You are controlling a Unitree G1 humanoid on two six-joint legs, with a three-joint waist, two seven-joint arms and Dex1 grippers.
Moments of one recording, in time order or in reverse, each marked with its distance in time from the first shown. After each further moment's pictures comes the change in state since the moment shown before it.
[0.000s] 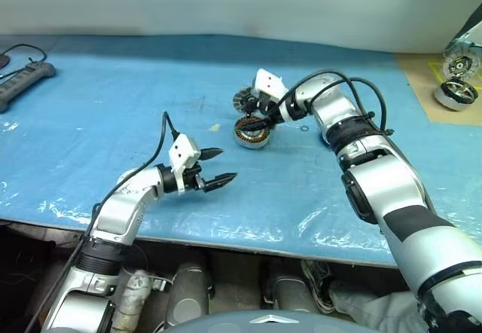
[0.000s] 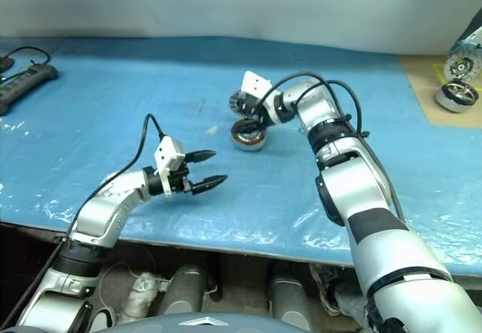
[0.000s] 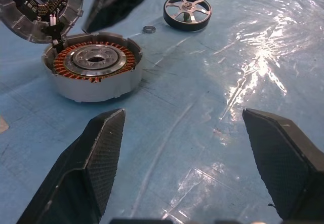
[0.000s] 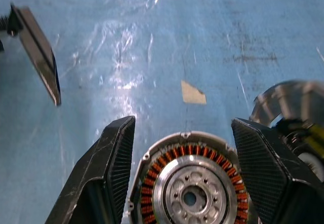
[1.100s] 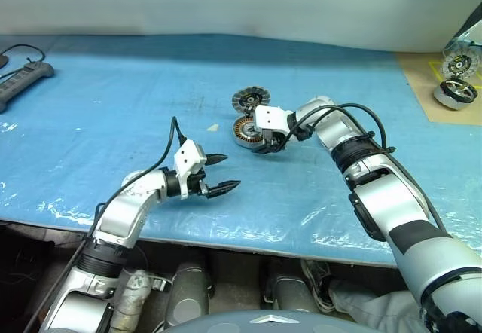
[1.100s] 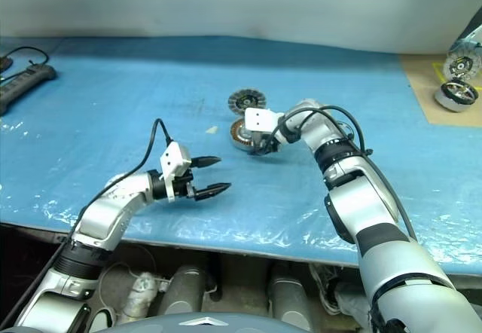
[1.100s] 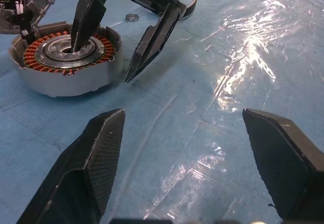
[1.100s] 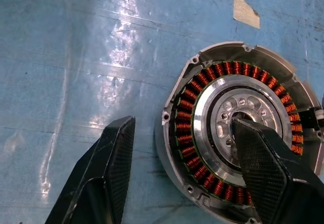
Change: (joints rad) left arm 0.006 0.013 -0.044 -0.001 0.024 -0.019 -0.010; right arm 0.156 -0.057 0.136 -0.095 -0.211 -0.220 -0.064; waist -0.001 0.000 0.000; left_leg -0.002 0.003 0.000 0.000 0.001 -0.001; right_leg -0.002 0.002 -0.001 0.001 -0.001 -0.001
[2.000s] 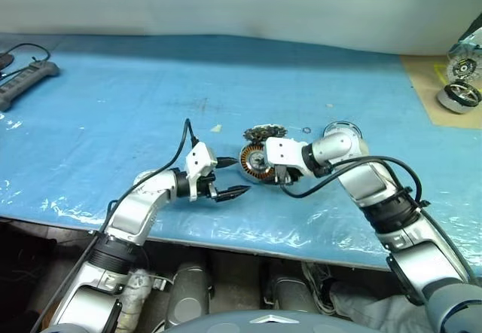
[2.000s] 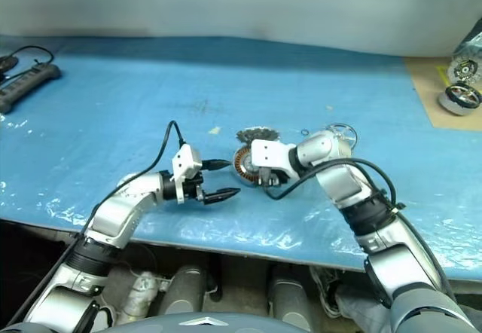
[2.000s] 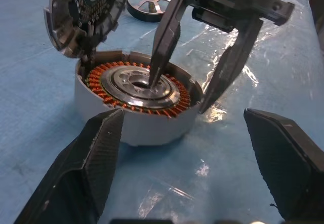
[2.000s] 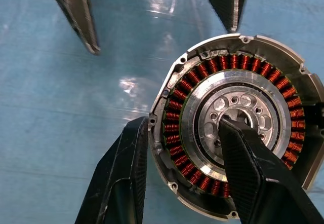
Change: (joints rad) left arm -0.042 -0.041 -0.050 0.042 0.013 0.001 -0.047; right arm 0.493 -0.196 0.003 -1.078 0.055 0.659 0.131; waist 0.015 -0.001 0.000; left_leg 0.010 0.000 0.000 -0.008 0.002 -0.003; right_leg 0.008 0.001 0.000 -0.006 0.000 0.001
